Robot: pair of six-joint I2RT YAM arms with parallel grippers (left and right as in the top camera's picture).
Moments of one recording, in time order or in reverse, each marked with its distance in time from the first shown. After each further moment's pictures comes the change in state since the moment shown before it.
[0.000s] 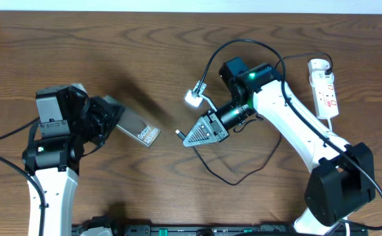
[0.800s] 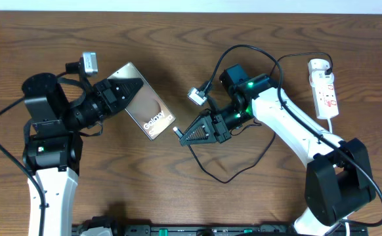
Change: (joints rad) left arm 0.000 0.000 -0.002 0.442 0.480 0.093; right arm -0.011 0.000 -0.142 0.201 -0.251 -0.038
